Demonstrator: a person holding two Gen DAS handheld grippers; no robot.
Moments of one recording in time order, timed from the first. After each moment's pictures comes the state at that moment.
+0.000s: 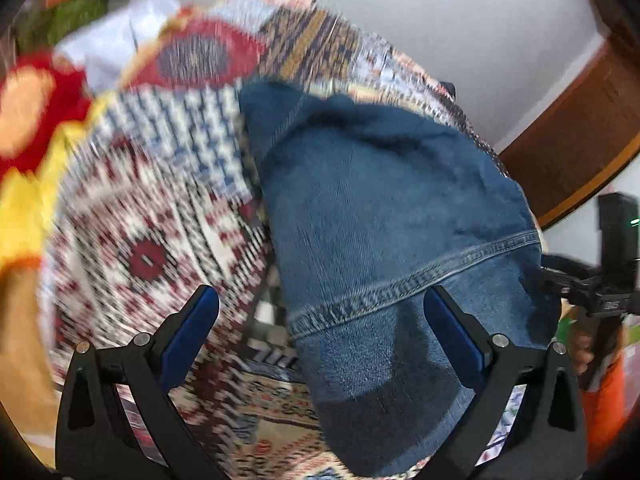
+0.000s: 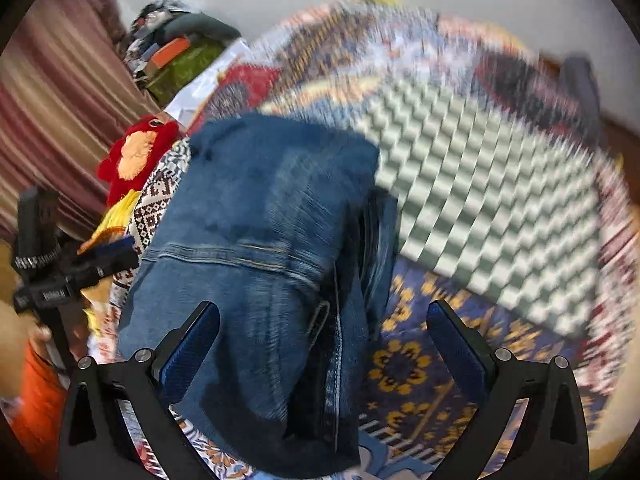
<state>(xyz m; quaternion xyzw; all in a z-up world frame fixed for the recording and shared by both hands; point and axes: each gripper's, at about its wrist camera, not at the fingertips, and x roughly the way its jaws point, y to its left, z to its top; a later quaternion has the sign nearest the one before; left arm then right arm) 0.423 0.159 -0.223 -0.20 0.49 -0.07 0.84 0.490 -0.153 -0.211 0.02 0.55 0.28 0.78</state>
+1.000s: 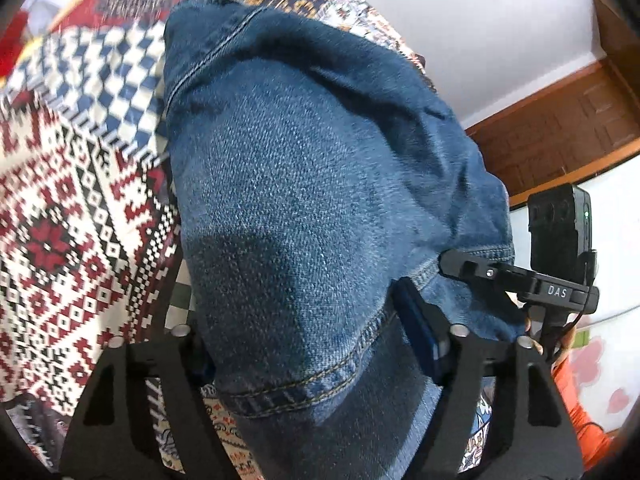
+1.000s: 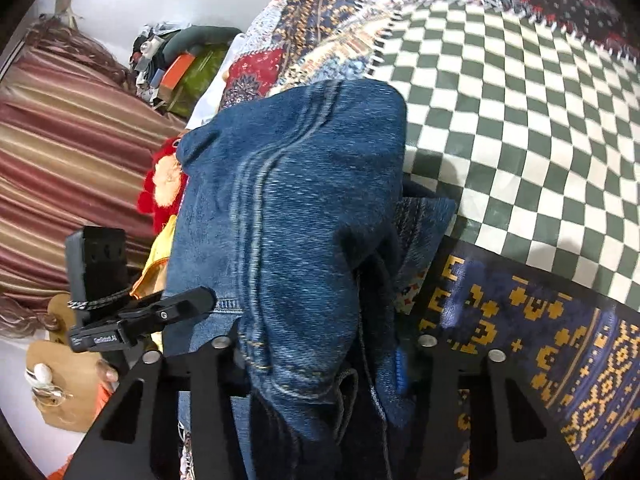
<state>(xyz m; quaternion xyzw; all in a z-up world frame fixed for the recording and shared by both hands) 0.454 0.136 -0.235 -0.26 0.53 -0.16 0.79 0.521 -0.135 -0.246 0.14 0.60 0.33 0.72</state>
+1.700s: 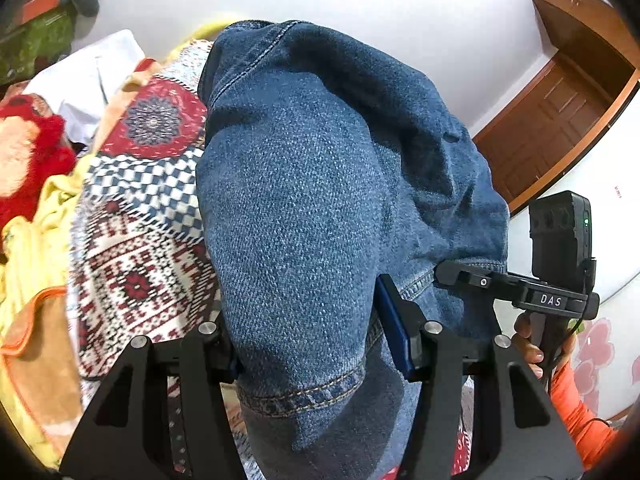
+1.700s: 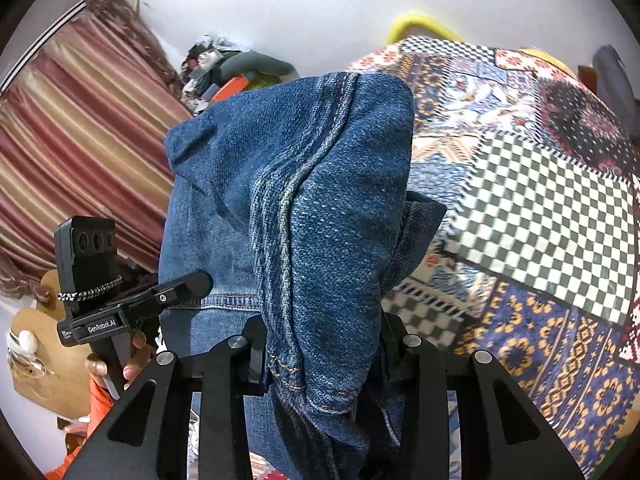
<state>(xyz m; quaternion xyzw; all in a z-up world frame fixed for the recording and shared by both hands) 0.364 0.179 -0.079 -0.23 0.43 -0.16 0.86 0.440 -0.097 -0.090 0.10 0.50 0.37 0.78</state>
